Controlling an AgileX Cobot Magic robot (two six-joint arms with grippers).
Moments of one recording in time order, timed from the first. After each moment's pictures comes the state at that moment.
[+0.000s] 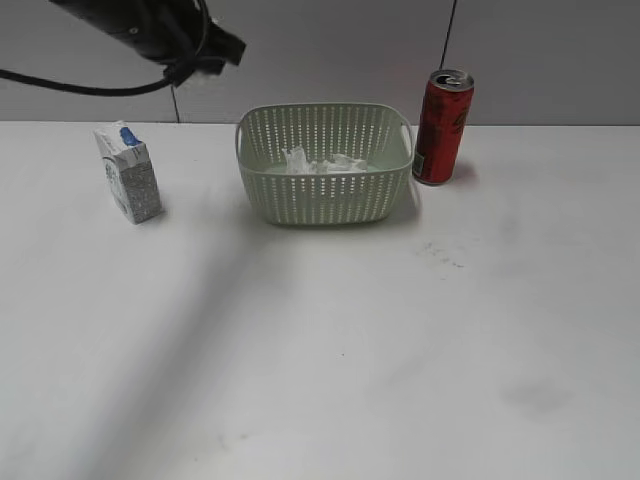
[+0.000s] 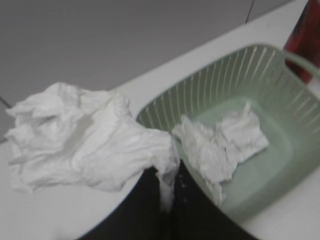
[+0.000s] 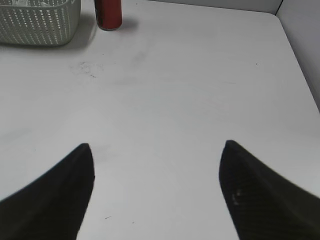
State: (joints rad) left arm -0.44 1.82 -1.47 -0.23 0.47 0.36; right arm 0.05 0.00 -0.42 0.09 0.94 -0.08
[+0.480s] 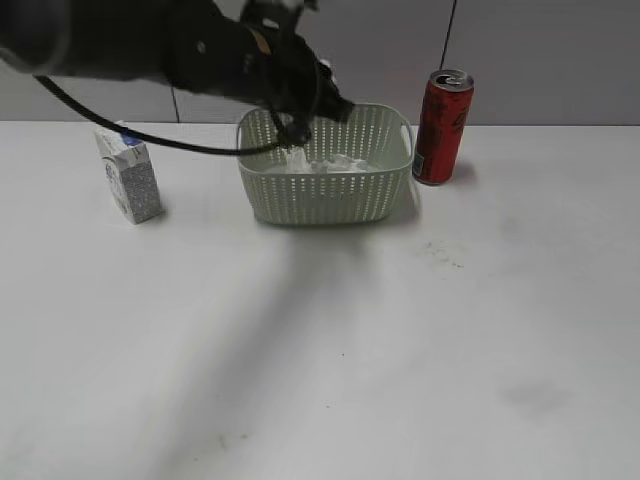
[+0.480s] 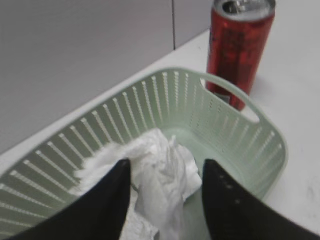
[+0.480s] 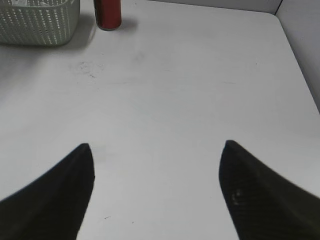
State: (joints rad) left arm -0.61 2.00 -1.47 -0.19 0.10 0.36; right arm 0.05 0.00 -0.42 0.09 0.94 -0.08
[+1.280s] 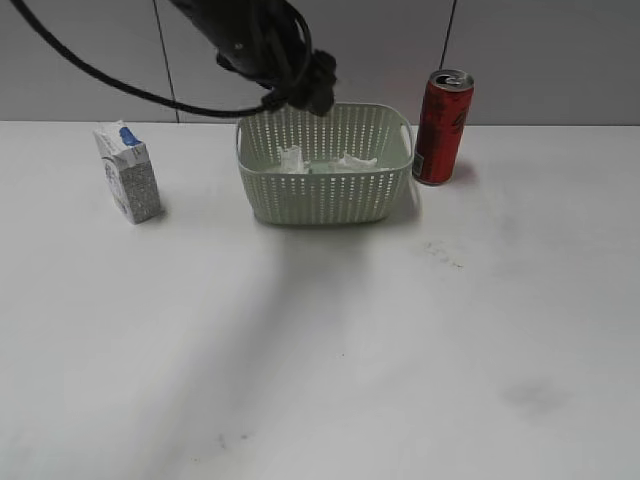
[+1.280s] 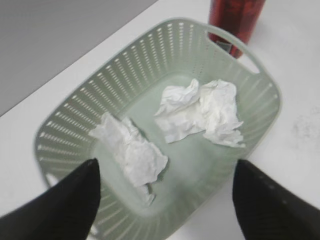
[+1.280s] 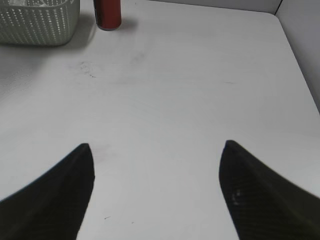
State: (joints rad) left arm -0.60 2.04 -1.75 -0.16 0.67 0.36; right arm 0.05 0.00 -0.42 0.09 0.94 -0.08
